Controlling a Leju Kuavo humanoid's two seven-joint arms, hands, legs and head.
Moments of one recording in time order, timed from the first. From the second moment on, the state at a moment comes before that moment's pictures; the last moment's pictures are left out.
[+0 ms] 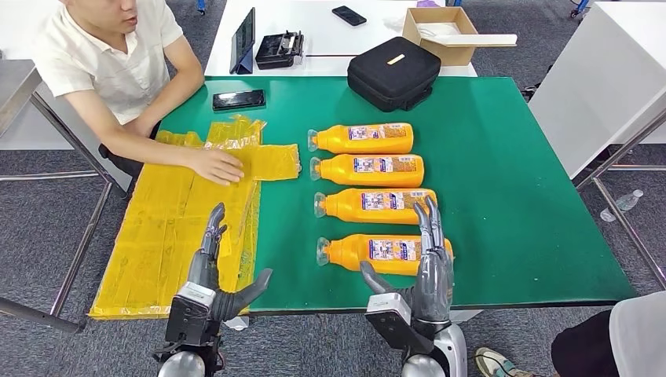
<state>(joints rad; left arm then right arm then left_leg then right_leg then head) 0.09 -0.32 -0.21 -1.52 -0.43 0.09 -0.45 0.23 0.30 0.18 -1.73 0.93 -0.29 -0.50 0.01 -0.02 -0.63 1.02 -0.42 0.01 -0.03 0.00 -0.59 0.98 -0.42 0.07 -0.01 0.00</state>
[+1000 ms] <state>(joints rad) 0.09 -0.32 -0.21 -1.52 -0.48 0.09 -0.37 0.23 0.23 0.15 -1.64 1.36 -0.26 -0.15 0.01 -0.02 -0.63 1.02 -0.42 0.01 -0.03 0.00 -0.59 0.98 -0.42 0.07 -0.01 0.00</state>
